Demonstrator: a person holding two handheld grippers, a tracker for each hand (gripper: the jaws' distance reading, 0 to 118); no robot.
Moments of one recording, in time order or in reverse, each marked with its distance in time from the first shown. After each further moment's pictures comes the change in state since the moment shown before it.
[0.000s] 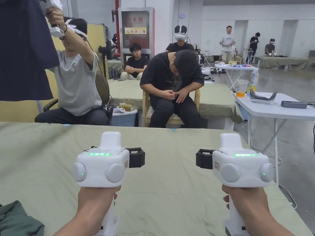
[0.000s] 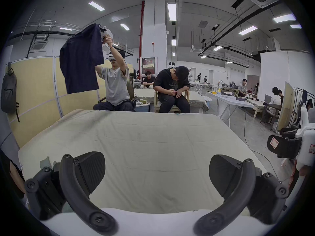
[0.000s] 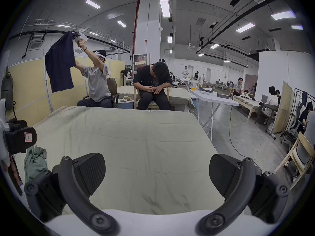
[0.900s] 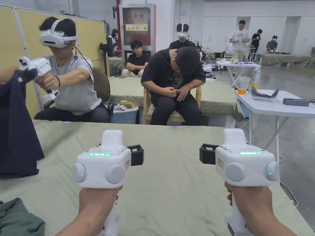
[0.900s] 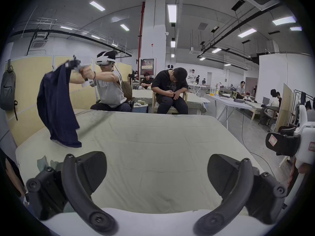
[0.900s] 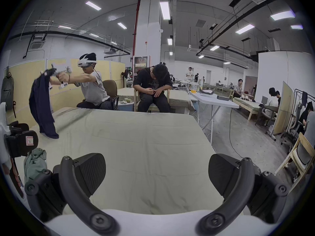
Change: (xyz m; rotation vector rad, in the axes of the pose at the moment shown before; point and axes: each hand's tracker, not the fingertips) left arm 0.003 -0.005 0.004 0.030 -0.041 0.005; right arm 0.004 0.002 0.010 0.075 0.030 0.009
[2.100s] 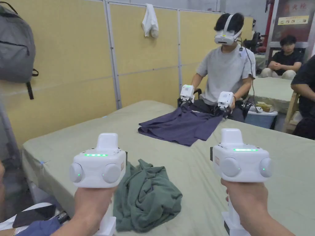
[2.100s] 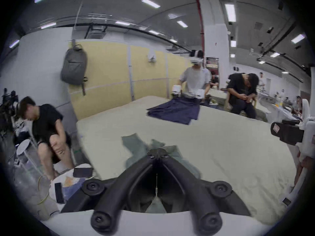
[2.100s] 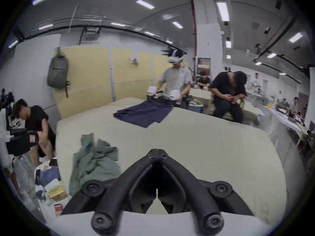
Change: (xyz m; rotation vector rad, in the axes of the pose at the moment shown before) left arm -0.296 -0.076 0.207 -0.055 0.662 0.194; right arm -0.367 -0.004 -0.007 -0.071 0.568 0.168
